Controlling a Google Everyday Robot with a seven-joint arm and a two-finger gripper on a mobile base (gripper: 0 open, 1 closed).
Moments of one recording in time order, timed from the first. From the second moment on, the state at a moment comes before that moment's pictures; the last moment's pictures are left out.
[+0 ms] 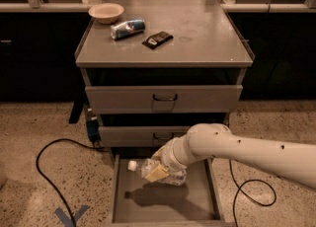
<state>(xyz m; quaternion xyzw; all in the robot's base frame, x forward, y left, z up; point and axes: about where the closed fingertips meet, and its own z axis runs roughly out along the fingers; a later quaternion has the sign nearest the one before) 0.498 0.008 0.553 -0.57 0.76 0.19 0.25</state>
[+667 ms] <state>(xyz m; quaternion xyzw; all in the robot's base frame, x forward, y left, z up) 0.530 0.014 0.465 -0.55 0.78 0.15 0.24</state>
